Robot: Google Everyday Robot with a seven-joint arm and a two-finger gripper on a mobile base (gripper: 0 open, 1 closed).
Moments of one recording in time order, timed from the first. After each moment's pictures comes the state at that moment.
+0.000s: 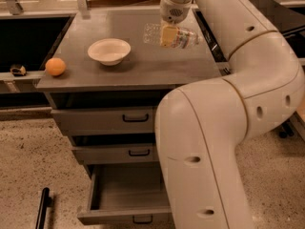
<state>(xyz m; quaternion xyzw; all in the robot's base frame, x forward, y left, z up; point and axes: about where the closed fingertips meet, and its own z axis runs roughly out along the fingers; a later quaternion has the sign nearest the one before) 0.765 -0.056 0.907 -0.69 0.70 -0.04 0.17</state>
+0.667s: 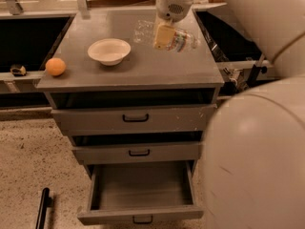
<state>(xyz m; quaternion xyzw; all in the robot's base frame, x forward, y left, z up) 0.689 -0.034 0.946 -0.70 0.69 -0.01 0.20</state>
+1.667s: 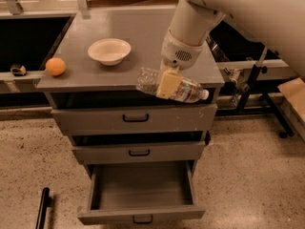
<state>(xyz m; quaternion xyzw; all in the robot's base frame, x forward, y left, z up) 0.551 -0.039 0.881 -0.68 0.71 0.09 0.12</state>
